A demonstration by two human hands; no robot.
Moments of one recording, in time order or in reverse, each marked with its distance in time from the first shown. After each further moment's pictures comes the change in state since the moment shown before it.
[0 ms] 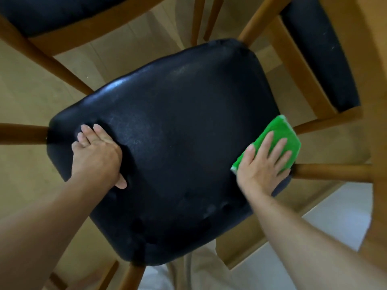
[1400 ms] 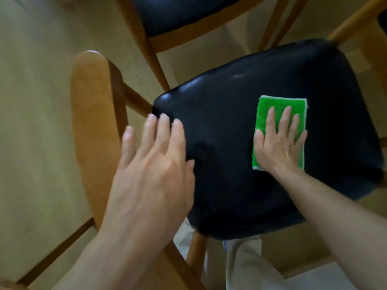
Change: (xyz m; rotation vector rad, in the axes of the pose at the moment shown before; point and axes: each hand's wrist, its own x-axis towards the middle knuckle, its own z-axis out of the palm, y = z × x) left_hand -0.169 -0.081 0.011 -0.464 0.709 0.145; right_hand -0.047 -0.101 0.019 -0.132 -0.164 -0.542
